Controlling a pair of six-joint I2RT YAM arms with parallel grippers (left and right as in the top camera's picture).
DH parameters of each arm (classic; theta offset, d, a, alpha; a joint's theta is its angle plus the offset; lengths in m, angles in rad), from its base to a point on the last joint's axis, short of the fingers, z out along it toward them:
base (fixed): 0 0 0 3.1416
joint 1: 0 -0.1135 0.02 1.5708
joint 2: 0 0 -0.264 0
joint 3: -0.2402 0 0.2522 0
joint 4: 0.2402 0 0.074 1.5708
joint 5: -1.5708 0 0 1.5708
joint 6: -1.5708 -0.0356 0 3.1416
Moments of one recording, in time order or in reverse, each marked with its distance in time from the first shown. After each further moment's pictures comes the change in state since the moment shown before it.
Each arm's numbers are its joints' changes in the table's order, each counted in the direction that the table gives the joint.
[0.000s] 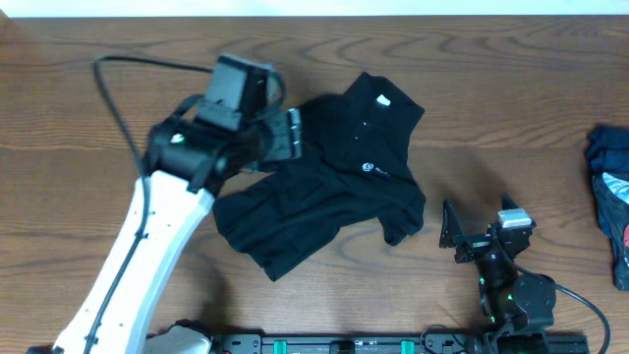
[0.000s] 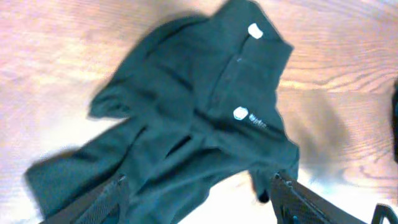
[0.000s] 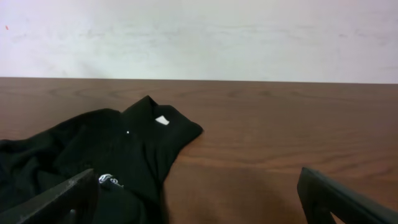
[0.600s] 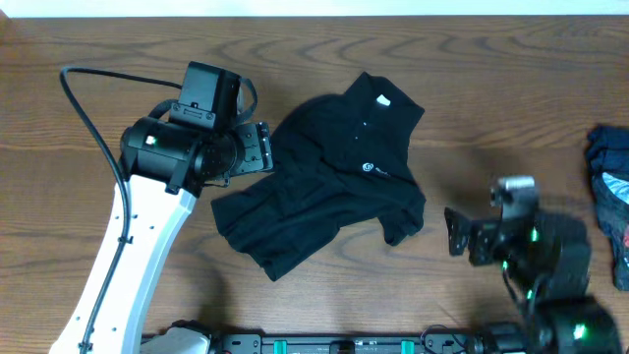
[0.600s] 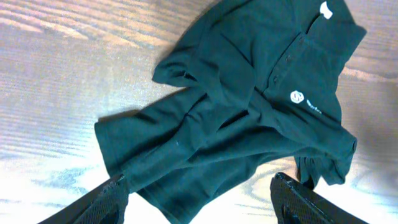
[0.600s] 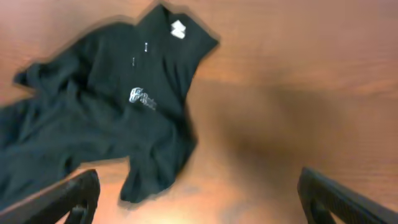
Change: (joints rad) left arm -0.085 -0.020 0.000 0.163 0.074 -0.033; right arm 0.000 0.599 -0.702 0.723 0.079 0.003
